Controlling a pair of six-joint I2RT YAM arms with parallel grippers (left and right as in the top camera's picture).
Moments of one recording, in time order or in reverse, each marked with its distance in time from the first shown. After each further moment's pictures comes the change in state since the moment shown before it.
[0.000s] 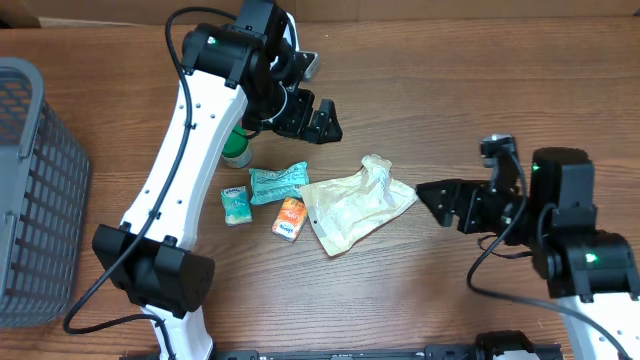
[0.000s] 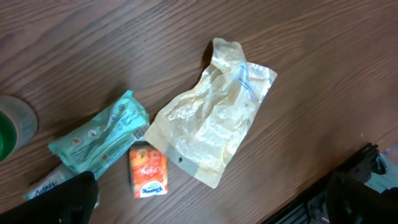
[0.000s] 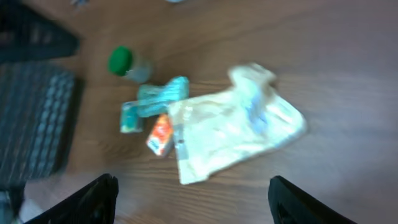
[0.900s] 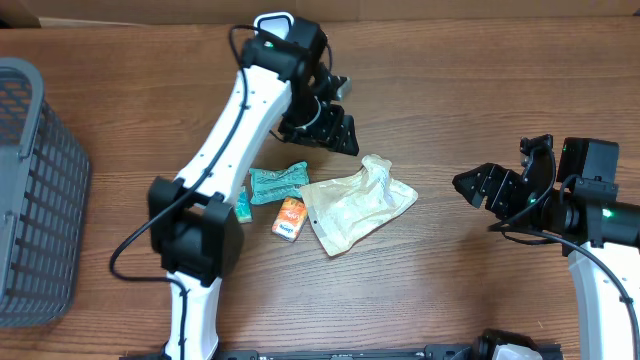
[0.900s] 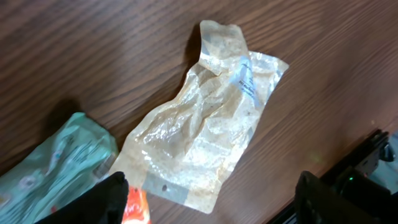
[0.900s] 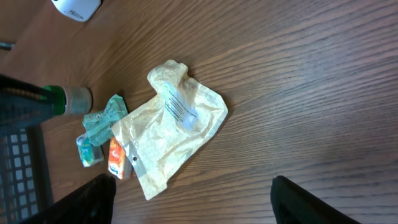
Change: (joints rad) left arm -0.076 0.211 -0.001 0.061 0.054 0.014; right arm -0.219 0.167 0.000 -0.055 0.026 0.005
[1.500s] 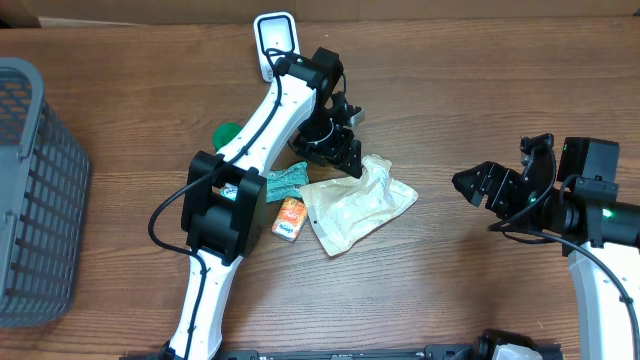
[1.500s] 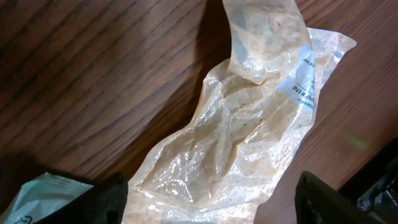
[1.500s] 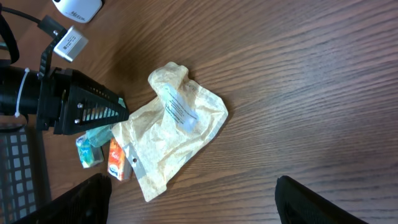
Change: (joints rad) left arm -0.029 0.195 -0.005 0.031 0.005 0.144; right arm 0.000 0.000 0.000 0.012 0.000 -0.002
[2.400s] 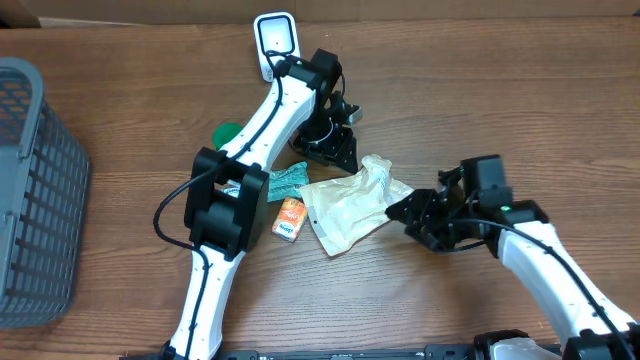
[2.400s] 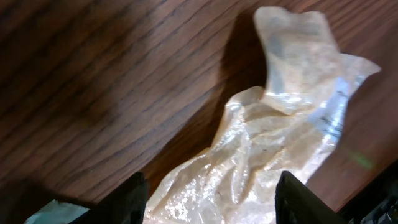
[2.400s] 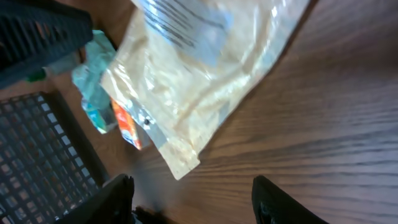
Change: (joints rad) left arm 0.008 0.042 0.000 0.051 0.000 -0.048; right arm 0.349 0.205 -0.323 0.430 -0.121 0.512
